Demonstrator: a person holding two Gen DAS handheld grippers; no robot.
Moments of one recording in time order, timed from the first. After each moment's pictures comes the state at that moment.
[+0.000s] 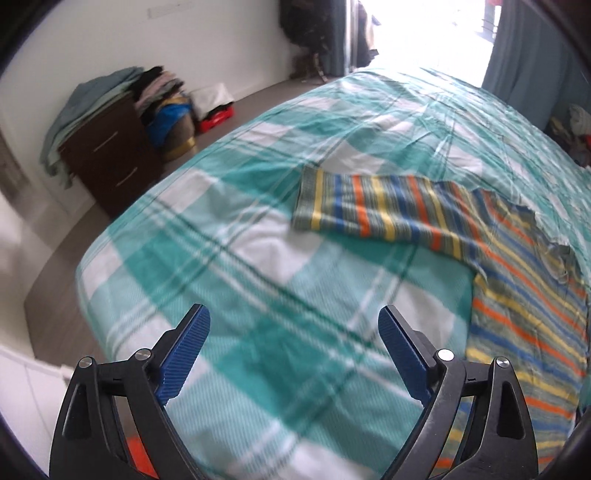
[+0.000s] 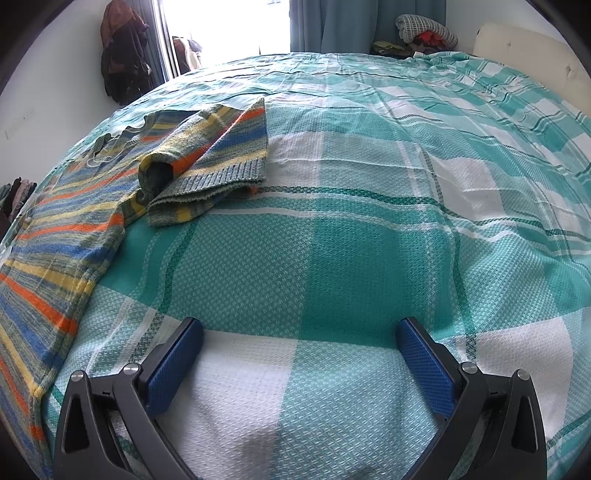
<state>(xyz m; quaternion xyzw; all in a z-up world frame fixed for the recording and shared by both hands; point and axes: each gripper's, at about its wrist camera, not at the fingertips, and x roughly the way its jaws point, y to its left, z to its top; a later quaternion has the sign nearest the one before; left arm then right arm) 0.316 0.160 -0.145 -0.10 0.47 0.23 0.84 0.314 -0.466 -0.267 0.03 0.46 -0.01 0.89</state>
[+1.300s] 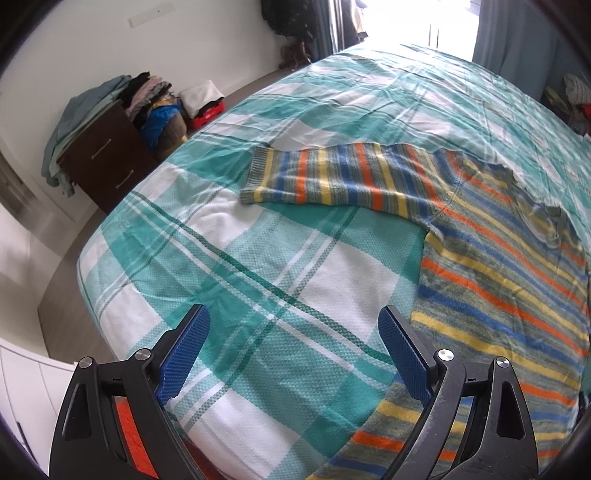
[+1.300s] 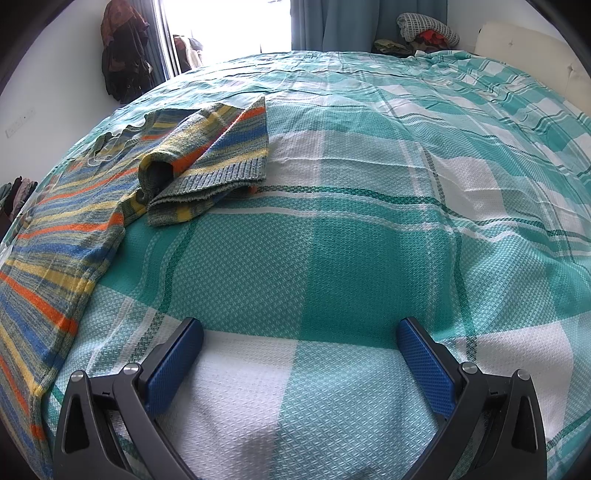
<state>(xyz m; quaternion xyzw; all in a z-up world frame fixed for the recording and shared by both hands) 0.324 0.081 -0.145 -0.05 0.50 0.23 0.83 0.315 -0.465 -0.269 0.03 0.46 -0.01 0.89</state>
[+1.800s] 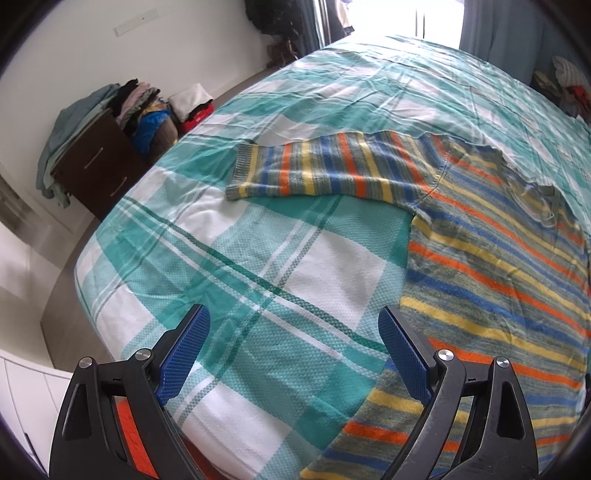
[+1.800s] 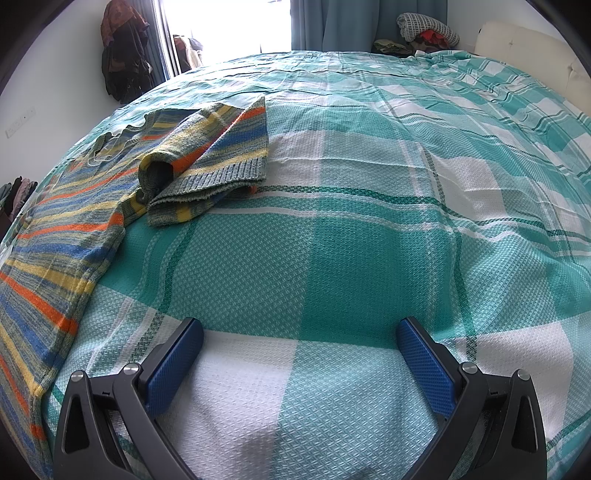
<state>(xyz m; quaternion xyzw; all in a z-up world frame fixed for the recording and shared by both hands) 0.323 0.067 -0.148 -0.04 0.51 0.21 0.83 0.315 -0.465 -0.269 0.03 0.46 -0.01 0.89</state>
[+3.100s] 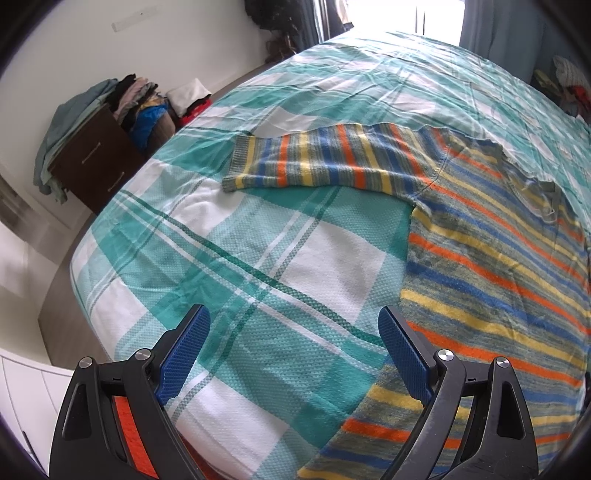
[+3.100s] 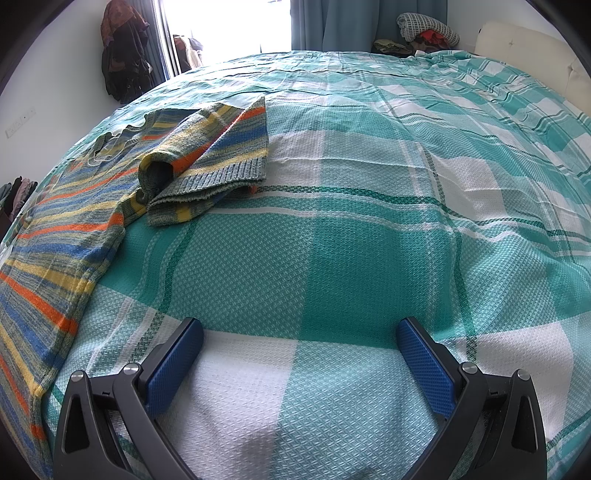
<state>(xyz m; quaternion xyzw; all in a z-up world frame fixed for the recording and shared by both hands) 0.322 0.066 -0.156 -0.04 0.51 0.21 0.83 0.315 -0.466 -0.269 0.02 0.46 -0.01 0.89</state>
